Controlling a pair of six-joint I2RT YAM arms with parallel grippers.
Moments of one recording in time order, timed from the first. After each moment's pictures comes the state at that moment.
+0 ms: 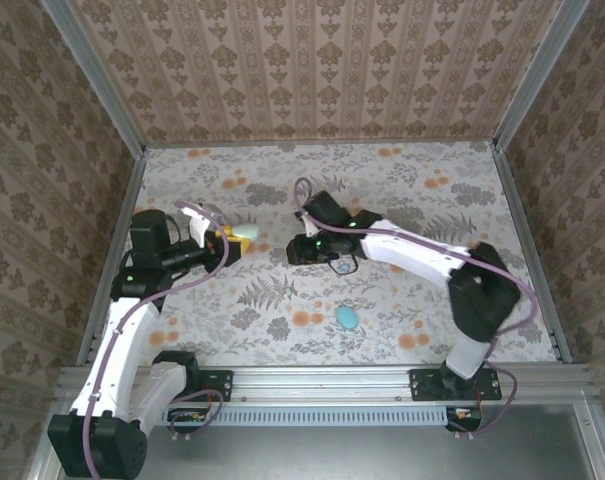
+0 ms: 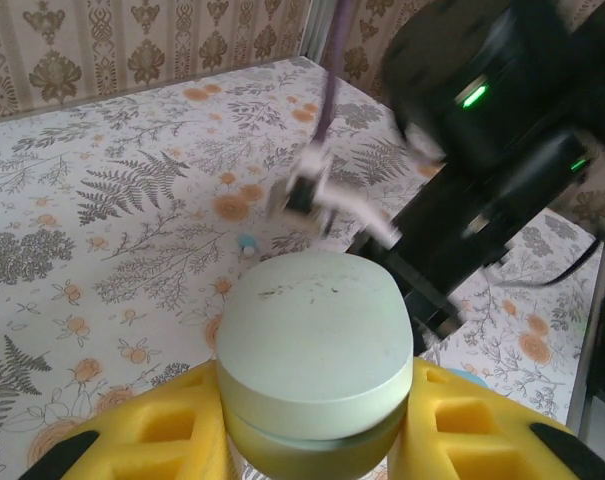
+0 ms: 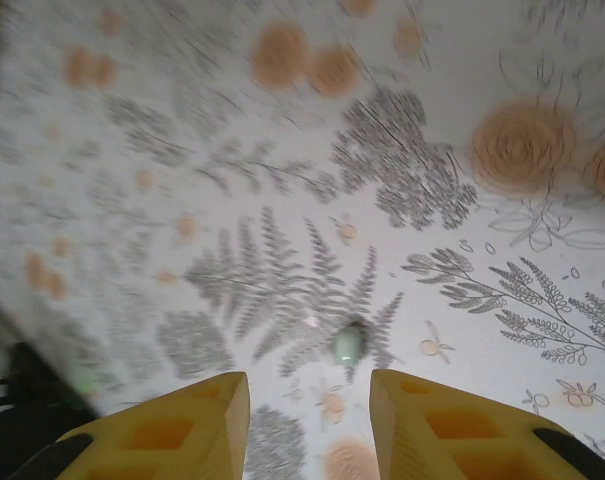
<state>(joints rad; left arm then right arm) -0.11 0.84 0.75 -0.41 0.89 0.12 0.77 1.84 1.35 -0.54 -0.24 0.55</state>
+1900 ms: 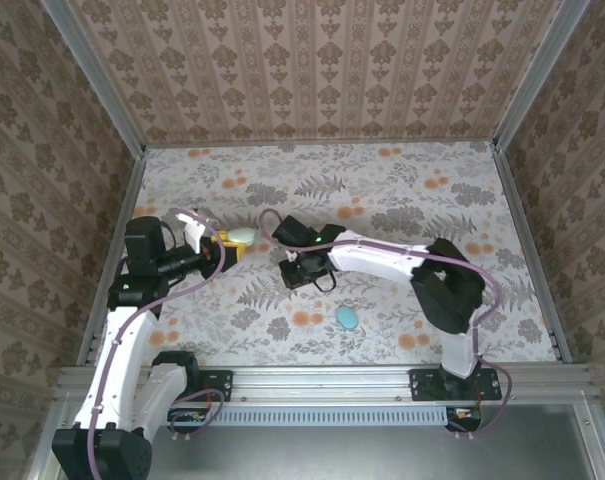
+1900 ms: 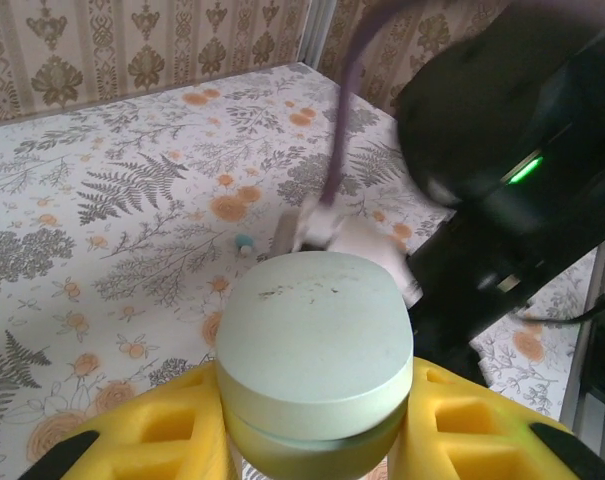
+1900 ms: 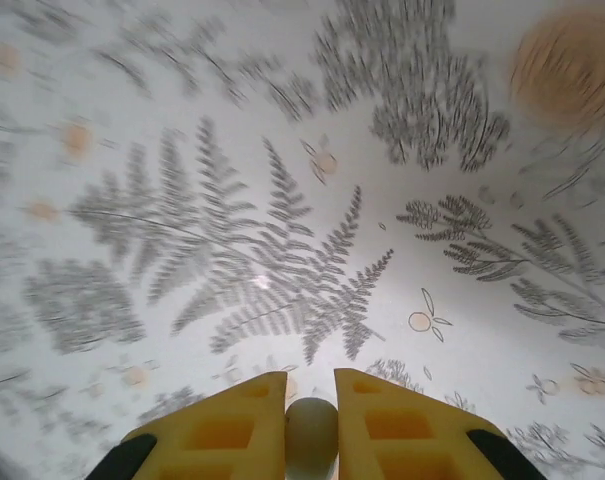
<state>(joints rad) -0.08 0.80 0.73 -0.42 0.94 0.12 0.89 1.78 1.41 -0.67 -0.06 0.46</state>
